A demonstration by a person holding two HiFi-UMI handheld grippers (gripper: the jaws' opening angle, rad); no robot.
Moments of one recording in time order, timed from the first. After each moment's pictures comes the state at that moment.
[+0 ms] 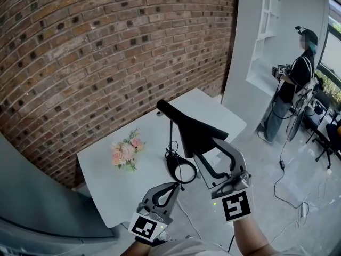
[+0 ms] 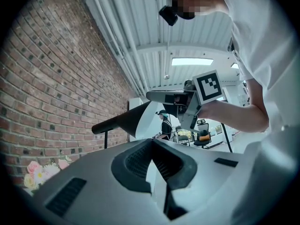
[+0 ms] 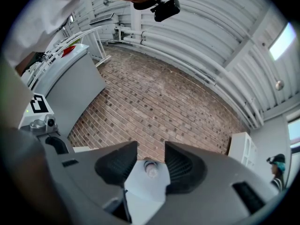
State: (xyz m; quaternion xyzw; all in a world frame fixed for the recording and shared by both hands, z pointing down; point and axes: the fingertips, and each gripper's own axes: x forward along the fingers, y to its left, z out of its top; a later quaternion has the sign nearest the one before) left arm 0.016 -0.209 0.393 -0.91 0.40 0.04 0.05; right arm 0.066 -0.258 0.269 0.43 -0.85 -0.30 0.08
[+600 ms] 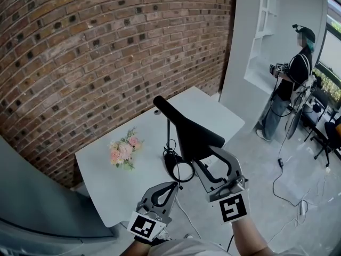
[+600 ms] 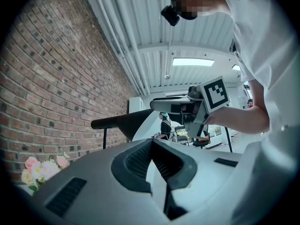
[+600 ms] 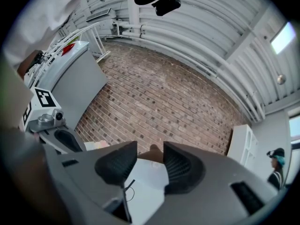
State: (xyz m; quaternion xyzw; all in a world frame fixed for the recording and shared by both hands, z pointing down) left arm 0.018 -0.209 0.399 -0.91 0.40 0.04 0.04; right arm 0.071 -0.253 0.303 0.42 -0.86 -0.27 0.10
